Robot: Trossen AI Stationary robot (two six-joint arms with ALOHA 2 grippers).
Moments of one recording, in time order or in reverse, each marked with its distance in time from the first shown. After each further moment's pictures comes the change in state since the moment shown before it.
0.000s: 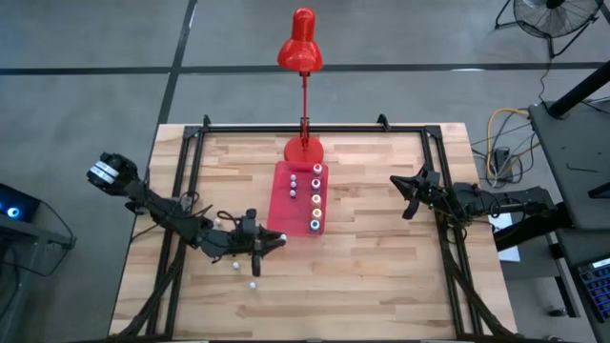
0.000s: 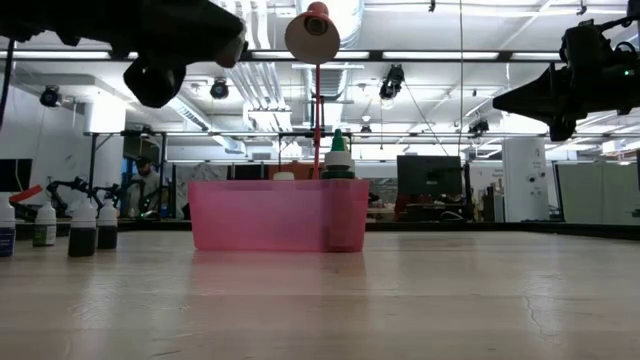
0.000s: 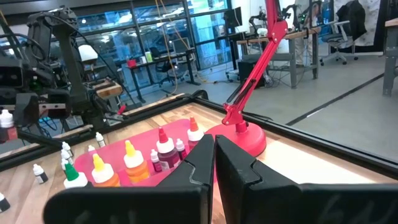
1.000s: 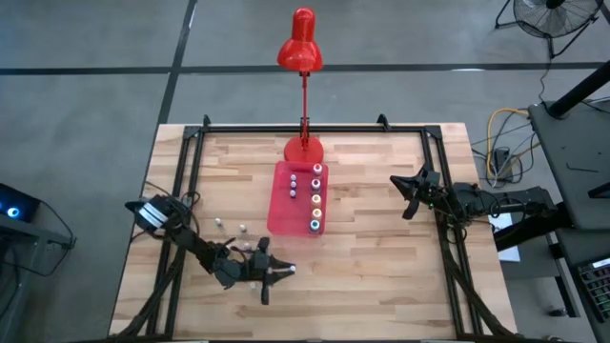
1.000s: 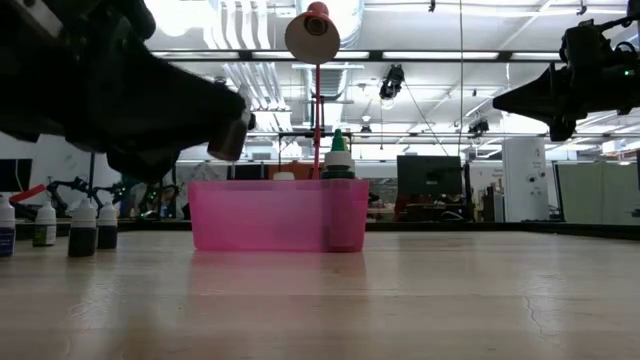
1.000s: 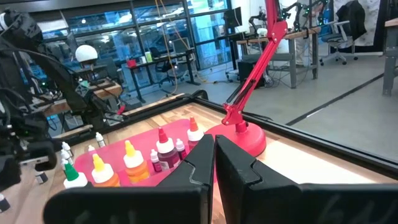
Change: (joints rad) left arm -0.126 0.605 0.061 0.591 -0.050 0.155; right arm 0.000 0.000 0.000 0.000 0.000 0.000
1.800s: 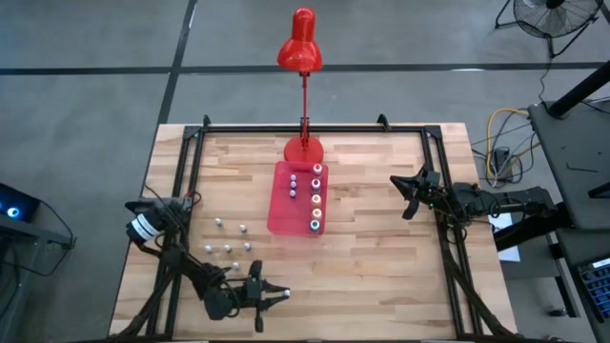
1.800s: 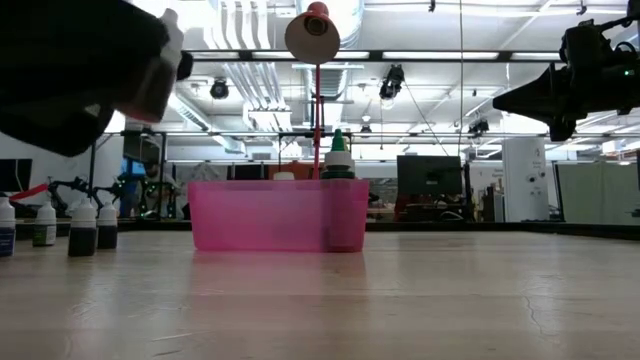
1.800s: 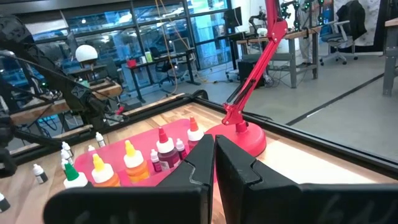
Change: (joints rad) left arm -0.203 0.035 0.184 -0.204 -0.227 -0.005; right arm 0.000 0.000 0.000 0.000 0.000 0.000
